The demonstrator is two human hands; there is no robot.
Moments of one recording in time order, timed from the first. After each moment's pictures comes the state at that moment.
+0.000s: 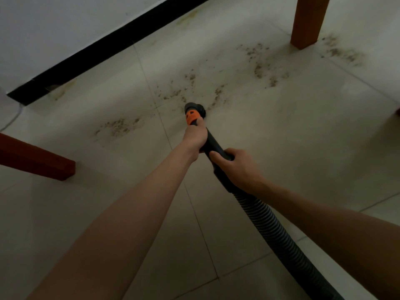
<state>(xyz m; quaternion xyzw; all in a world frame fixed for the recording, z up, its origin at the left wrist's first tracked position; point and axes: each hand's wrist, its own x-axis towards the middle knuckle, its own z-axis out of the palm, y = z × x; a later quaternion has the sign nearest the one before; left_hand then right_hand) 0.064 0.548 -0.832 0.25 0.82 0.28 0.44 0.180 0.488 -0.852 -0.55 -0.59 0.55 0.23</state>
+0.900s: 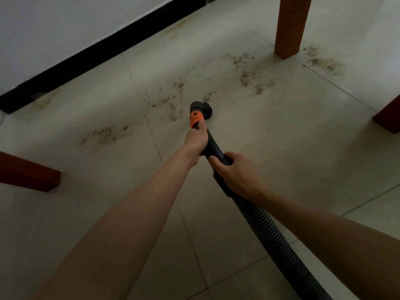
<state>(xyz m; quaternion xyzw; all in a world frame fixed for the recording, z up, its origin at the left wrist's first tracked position) 0.092 0.564 -0.838 0.28 0.79 0.30 0.46 0.203 0.497 -0.862 -0.58 -0.61 0.49 0.24</state>
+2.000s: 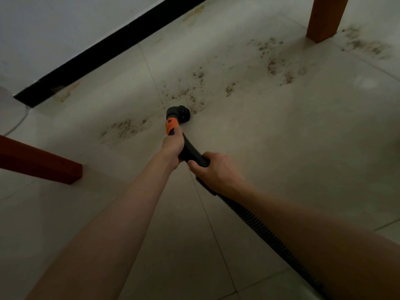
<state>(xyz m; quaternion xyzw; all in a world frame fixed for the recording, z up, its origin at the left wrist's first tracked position) -0.019 0.545 -0.846 0.14 0.82 0.35 0.44 0.106 0.495 -0.858 -0.52 -0.66 0.53 0.15</state>
